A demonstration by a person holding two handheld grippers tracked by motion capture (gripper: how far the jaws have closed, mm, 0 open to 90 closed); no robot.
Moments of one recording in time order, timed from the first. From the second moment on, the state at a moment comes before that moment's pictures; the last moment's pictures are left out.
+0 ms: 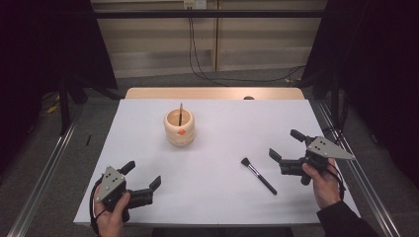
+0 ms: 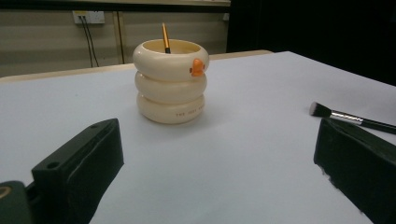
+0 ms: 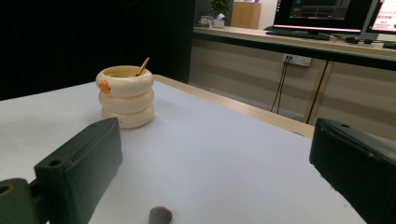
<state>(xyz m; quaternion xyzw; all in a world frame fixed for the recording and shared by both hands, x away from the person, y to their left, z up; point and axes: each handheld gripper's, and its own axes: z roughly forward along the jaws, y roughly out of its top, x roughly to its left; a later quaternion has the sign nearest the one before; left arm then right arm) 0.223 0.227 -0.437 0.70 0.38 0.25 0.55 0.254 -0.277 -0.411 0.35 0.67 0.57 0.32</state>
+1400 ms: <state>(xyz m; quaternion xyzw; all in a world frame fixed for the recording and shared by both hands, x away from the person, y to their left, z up) 0.225 0.220 -0.436 0.71 0.37 0.25 0.55 0.325 -0.243 -0.407 0.36 0.82 0.41 0.15</state>
